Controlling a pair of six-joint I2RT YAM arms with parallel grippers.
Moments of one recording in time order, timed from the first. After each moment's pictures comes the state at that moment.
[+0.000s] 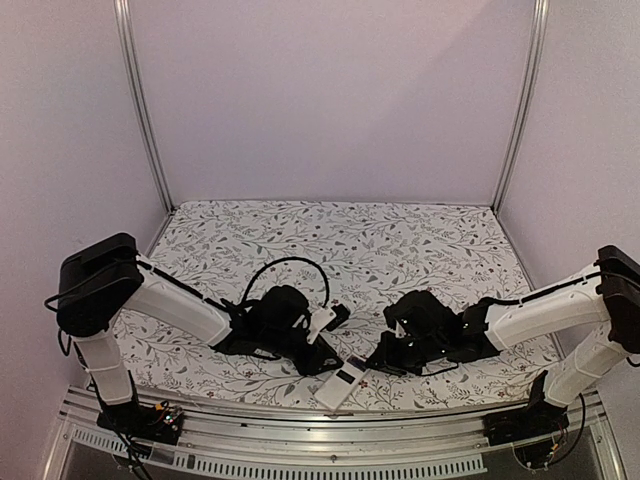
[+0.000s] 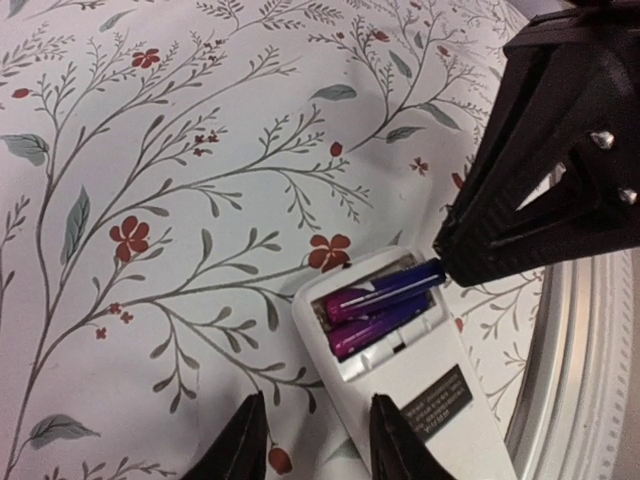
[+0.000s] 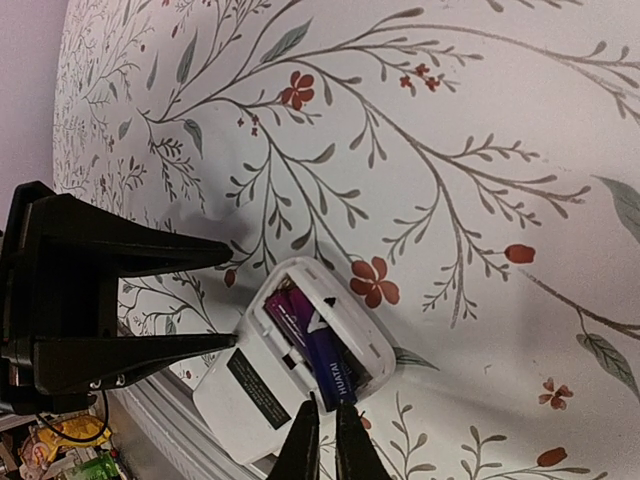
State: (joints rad) left arm -1.05 1.84 0.80 0.29 0.29 -0.21; right arm 1.07 1.51 0.64 0.00 -0.11 1.14
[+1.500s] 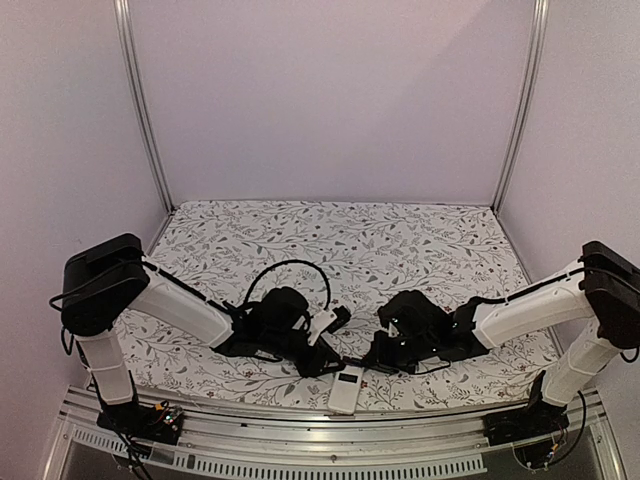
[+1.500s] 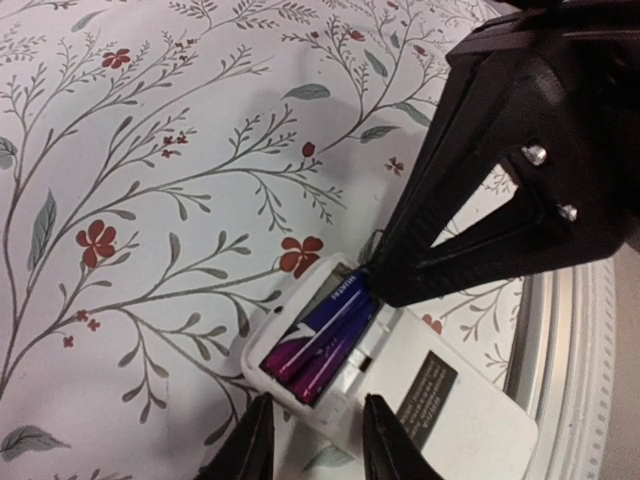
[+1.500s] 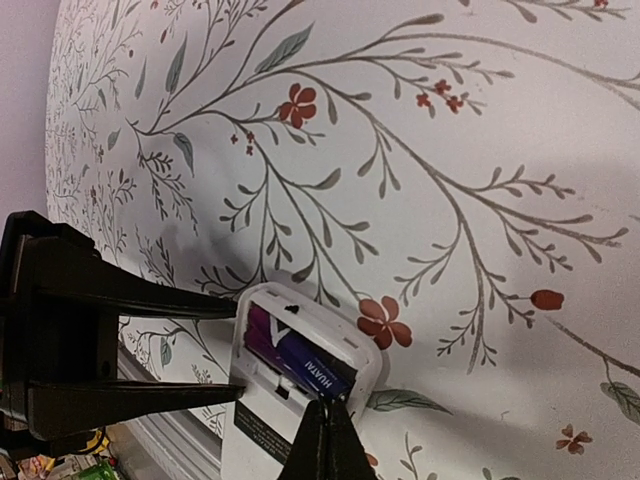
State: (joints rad) left arm -1.05 1.86 0.79 0.35 0.34 -0.22; right arm 1.06 1.59 0.68 0.04 -0.11 1.14
